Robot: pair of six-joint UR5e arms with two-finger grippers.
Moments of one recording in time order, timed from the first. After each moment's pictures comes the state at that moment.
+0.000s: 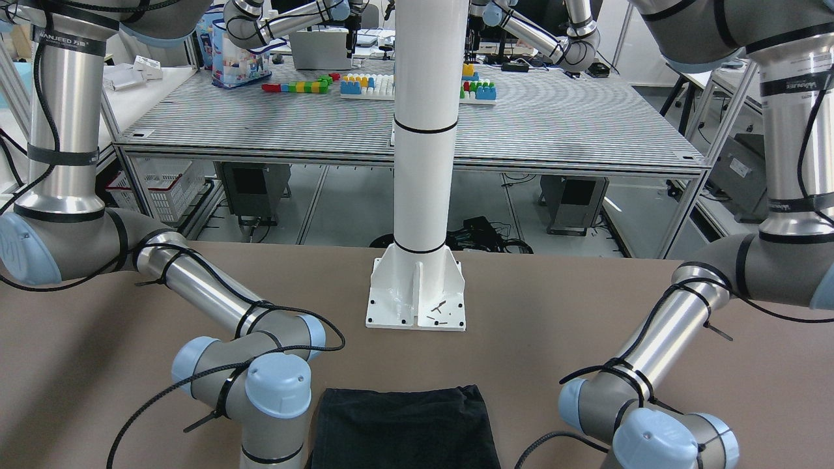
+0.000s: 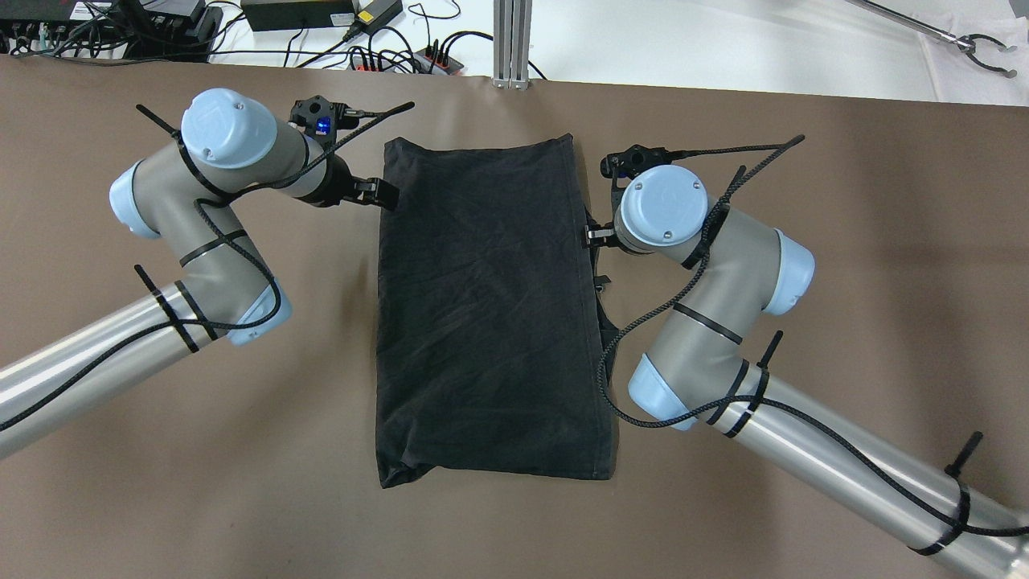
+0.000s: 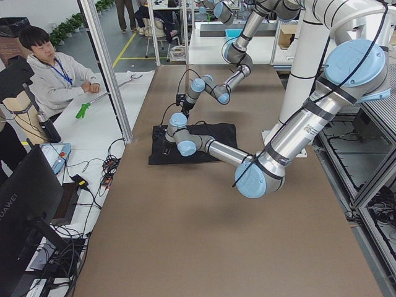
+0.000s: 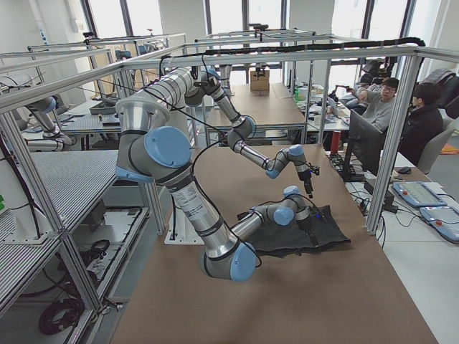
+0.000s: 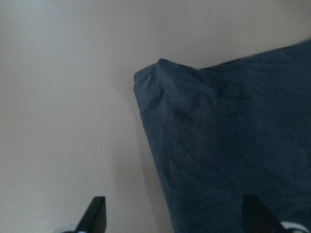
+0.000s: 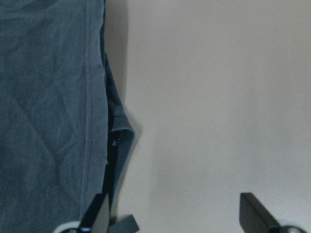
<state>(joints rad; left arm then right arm) -0.85 -2.25 -1.30 -2.20 -1.93 -0.98 0.72 -0.90 1.49 -1.37 1.61 0.95</state>
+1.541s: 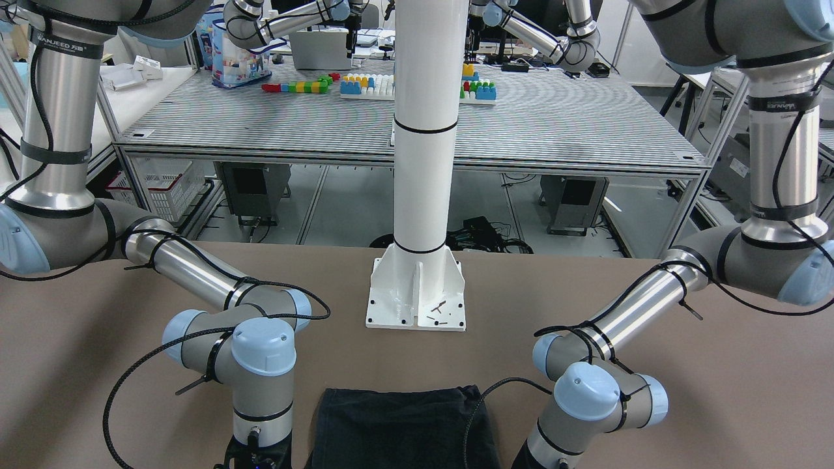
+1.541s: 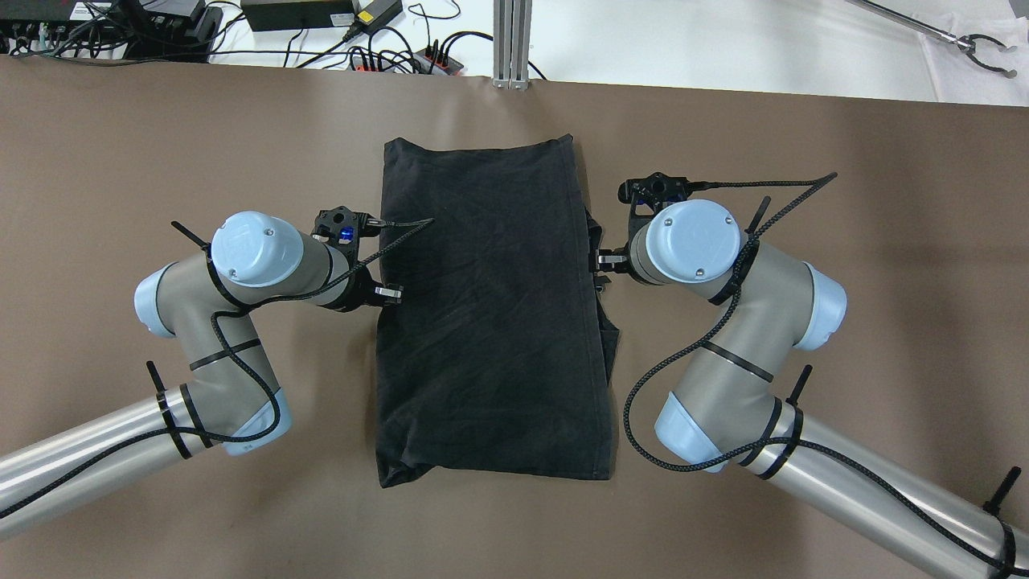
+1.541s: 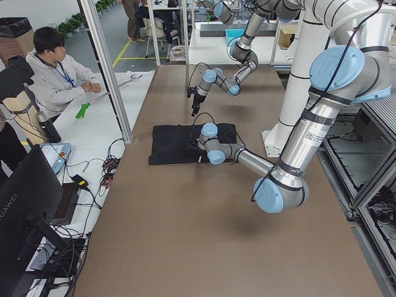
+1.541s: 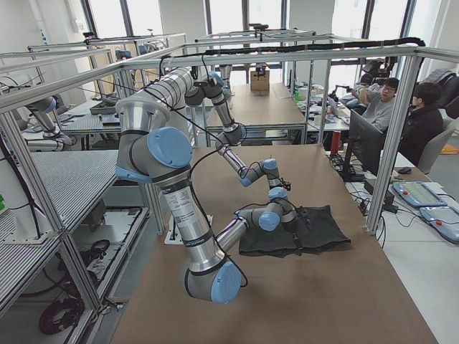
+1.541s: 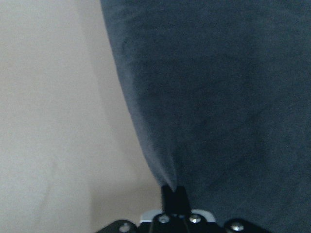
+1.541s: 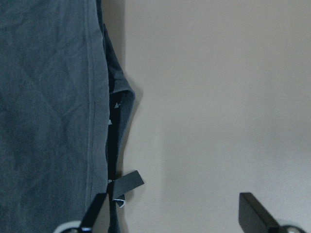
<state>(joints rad) -0.67 -2.13 -1.42 -2.20 -1.88 -1.09 0.69 -0.99 1.62 -1.37 1.63 1.04</state>
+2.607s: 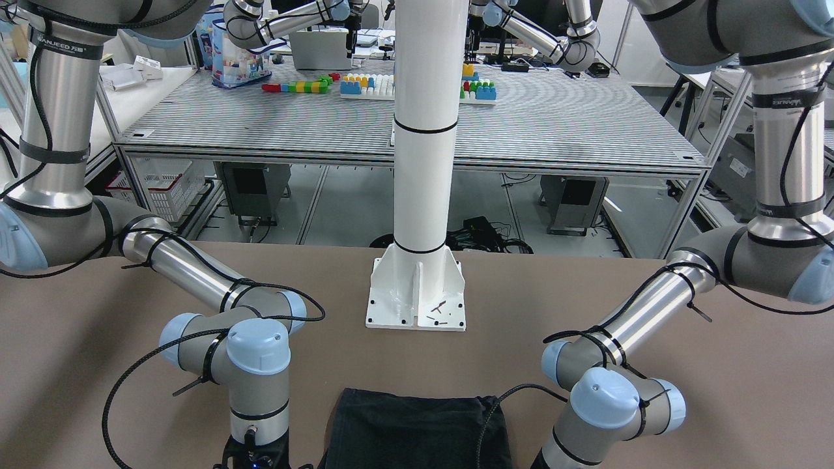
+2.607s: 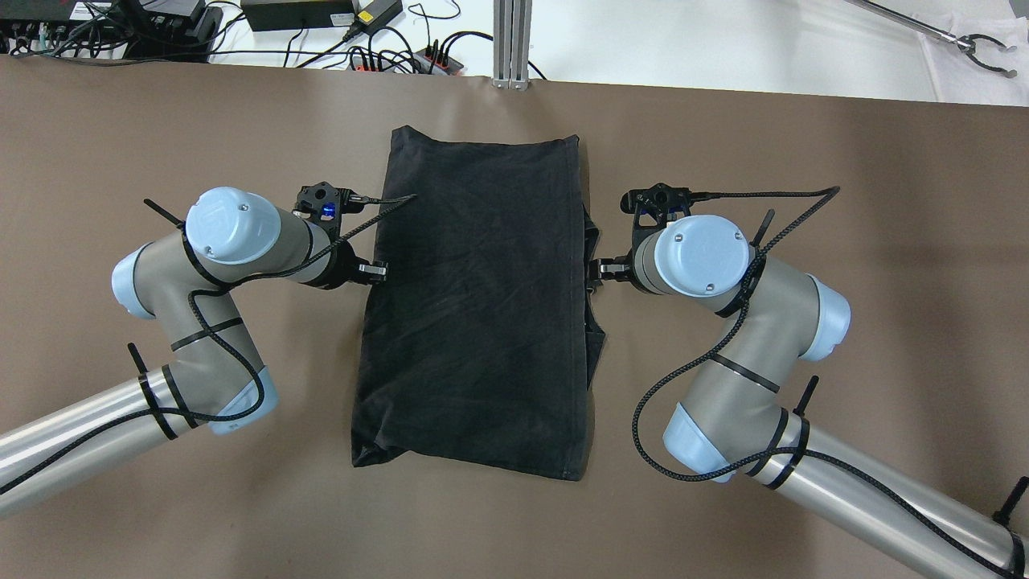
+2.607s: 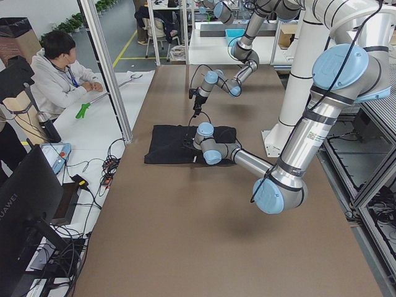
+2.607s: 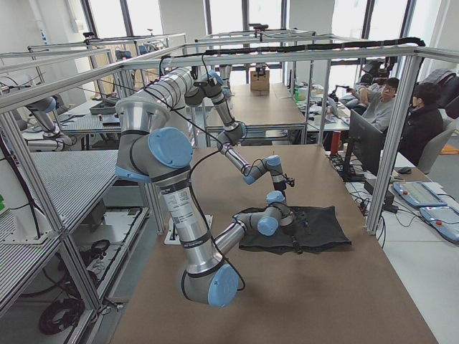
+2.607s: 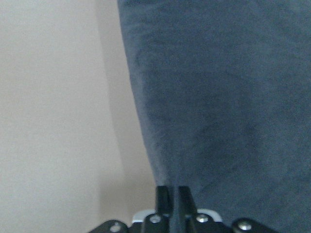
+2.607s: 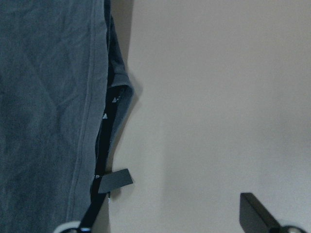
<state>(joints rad) -0.72 -2.12 -1.43 -2.20 -1.89 -1.06 0.68 -1.02 1.61 -1.30 1.62 1.05</state>
